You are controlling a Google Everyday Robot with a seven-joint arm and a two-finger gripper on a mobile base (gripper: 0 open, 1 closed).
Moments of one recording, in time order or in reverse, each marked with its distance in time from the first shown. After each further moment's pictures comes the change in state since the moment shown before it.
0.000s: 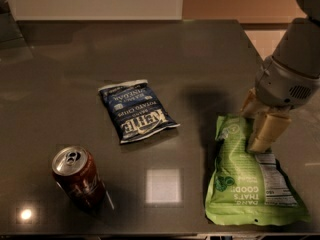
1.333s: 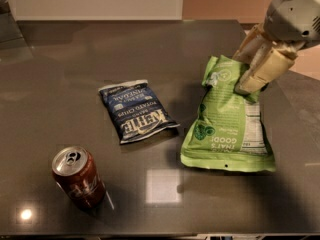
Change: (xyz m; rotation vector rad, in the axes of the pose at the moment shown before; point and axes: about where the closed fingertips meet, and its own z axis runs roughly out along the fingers) arm -0.059 -0.028 -0.101 0.152 -0.244 -0.091
